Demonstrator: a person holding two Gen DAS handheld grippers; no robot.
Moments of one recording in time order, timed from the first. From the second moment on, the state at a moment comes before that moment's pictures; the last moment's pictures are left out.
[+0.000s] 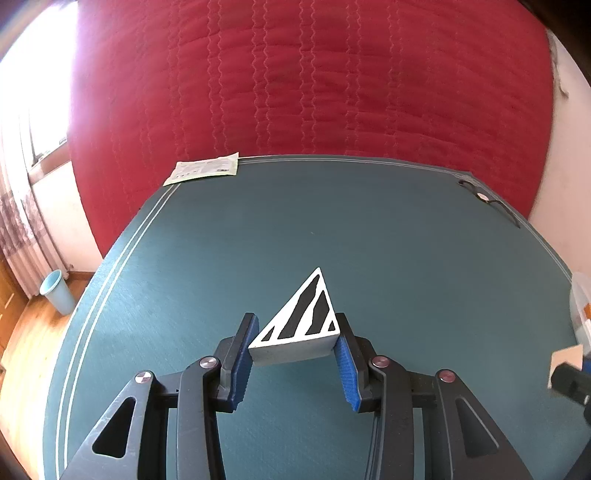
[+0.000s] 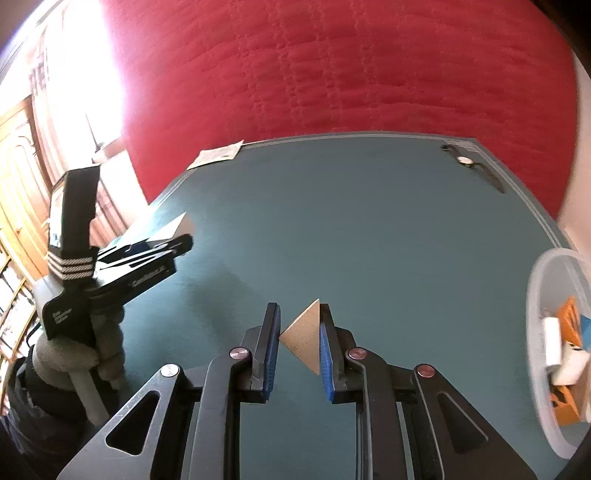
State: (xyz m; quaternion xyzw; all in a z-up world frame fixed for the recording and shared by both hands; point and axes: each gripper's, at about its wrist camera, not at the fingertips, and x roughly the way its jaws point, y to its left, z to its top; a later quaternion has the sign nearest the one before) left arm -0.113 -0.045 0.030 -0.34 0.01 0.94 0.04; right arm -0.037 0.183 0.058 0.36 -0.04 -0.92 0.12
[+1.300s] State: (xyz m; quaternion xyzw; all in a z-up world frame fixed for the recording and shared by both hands) left arm -0.050 0.089 0.040 -0.36 0.03 0.92 0.16; right arm 0.017 0.405 0.068 0.32 -0.14 -0.93 -0.07
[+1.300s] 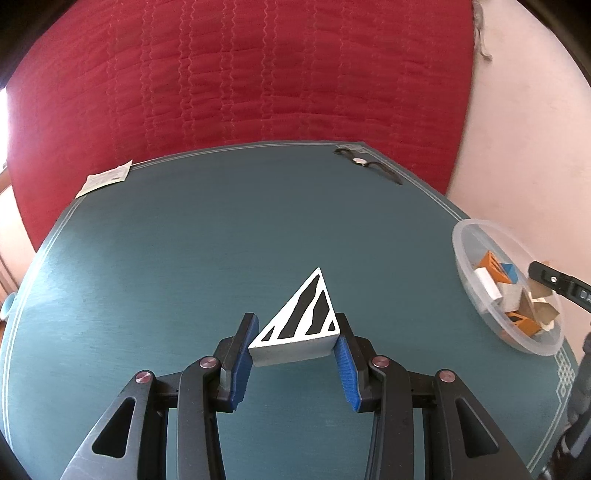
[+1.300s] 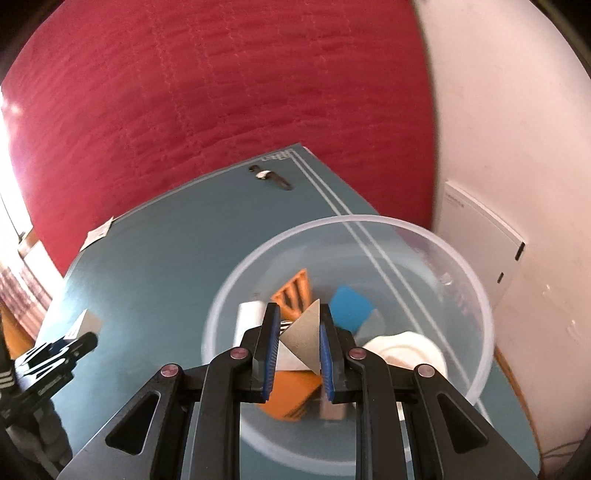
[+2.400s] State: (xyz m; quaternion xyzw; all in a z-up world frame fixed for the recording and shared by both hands) left arm -0.031 0.154 0.046 -0.37 0.06 0.90 0.23; right arm 0.045 0.464 0.057 0.28 -0.17 -0.93 -0.14
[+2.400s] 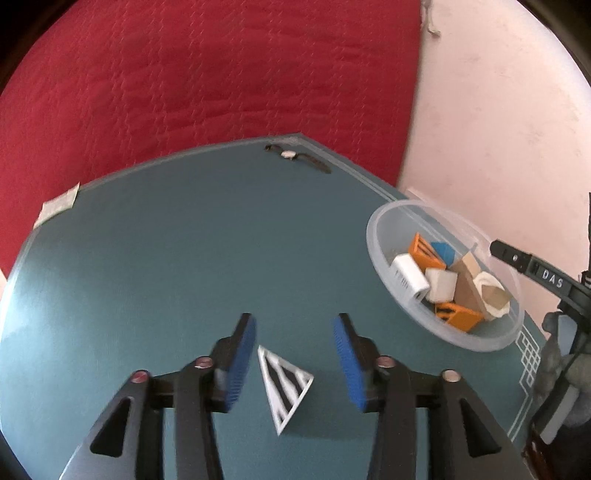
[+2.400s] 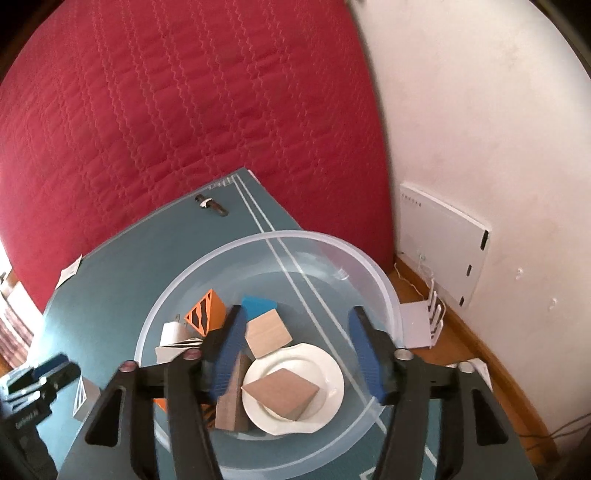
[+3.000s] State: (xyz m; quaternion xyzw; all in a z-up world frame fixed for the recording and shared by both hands) left arm -0.025 0.149 0.013 -0.41 0.07 0.88 0.21; right arm 0.046 0.455 0.061 0.28 -0.16 -0.94 -0.13
